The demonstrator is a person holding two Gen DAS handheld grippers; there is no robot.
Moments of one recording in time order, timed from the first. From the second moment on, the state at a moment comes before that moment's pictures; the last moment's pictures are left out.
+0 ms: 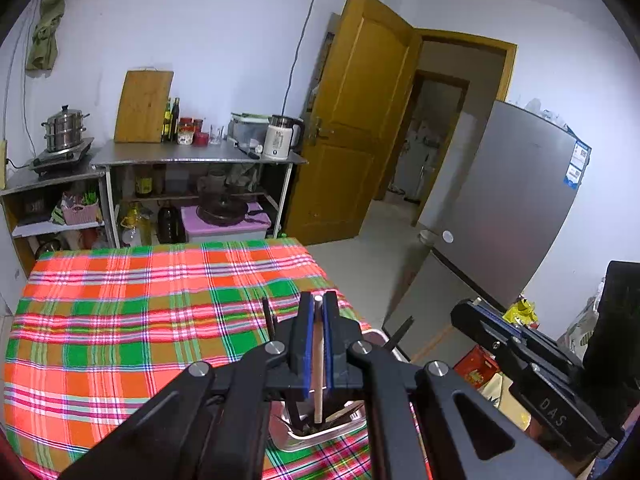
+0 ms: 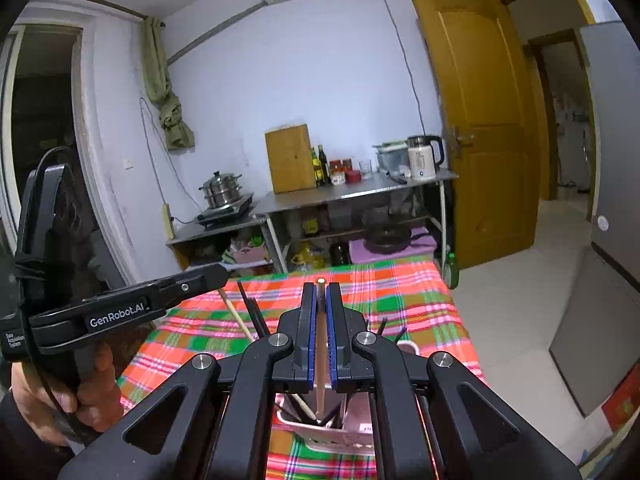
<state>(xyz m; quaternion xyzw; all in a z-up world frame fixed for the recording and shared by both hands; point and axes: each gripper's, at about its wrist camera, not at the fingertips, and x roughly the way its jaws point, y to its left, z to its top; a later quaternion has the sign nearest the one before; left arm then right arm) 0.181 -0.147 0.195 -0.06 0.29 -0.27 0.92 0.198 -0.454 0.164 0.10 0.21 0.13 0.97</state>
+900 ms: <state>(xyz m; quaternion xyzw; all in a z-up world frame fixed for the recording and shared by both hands) 0.178 -0.161 0.141 -0.02 0.32 -0.27 0.91 0.215 -0.448 0.103 0.09 0.27 0.14 0.95</state>
